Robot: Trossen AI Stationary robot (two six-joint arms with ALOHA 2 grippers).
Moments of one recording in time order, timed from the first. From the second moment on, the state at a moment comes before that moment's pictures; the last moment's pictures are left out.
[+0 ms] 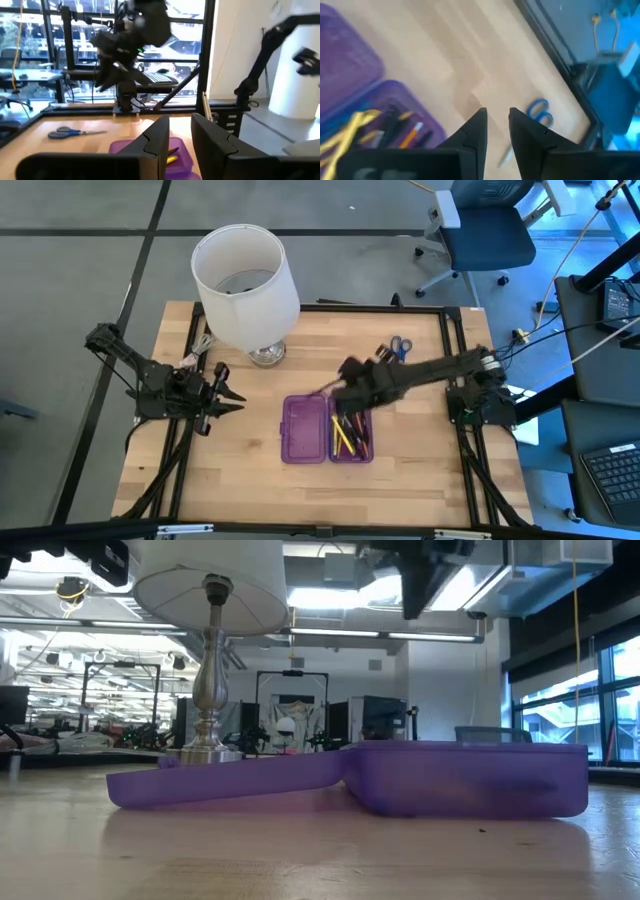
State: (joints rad) left arm -0.56 0.33 0.23 0.21 -0.42 -0.01; right arm 0.20 1.89 1.85 -1.54 0.65 0.83
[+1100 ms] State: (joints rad) left arm -0.56 0.33 0.24 0.11 -0.92 0.01; right arm -0.60 1.38 0.88 -0.69 0.24 0.65
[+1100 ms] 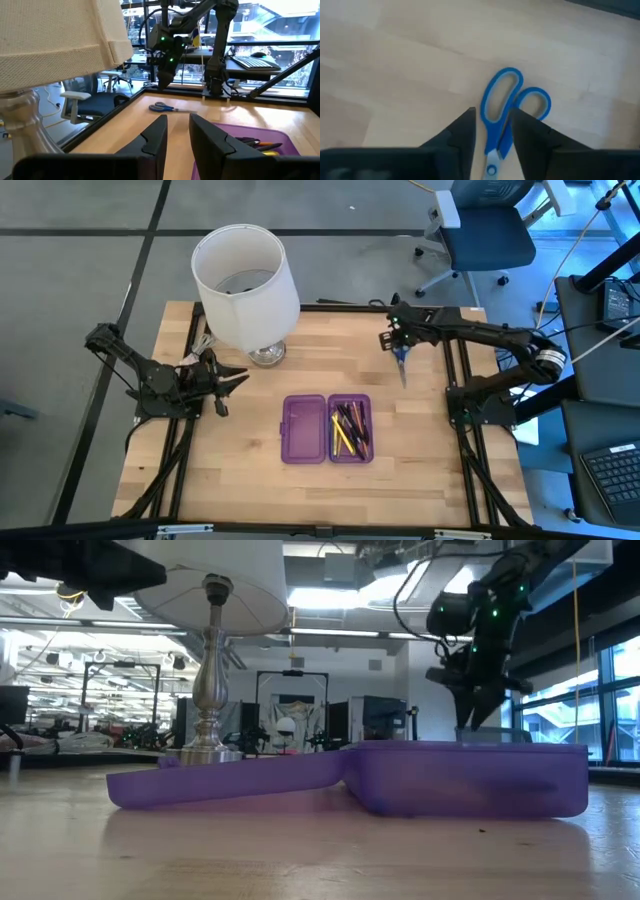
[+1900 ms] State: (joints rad) left arm -0.56 0.33 0.24 0.09 -0.92 0.01; right arm -0.64 1.55 0.83 -0.63 0.25 0.66
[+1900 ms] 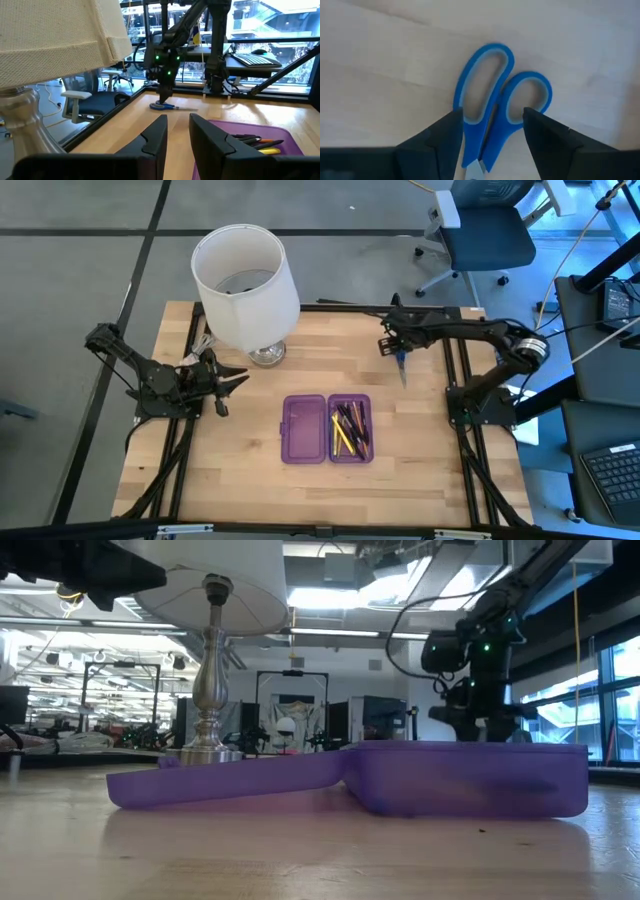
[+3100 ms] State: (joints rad) left arm -0.56 0.33 0.24 0.08 -0.92 0.03; right arm -0.56 1.61 0.82 -0.59 0.15 0.68
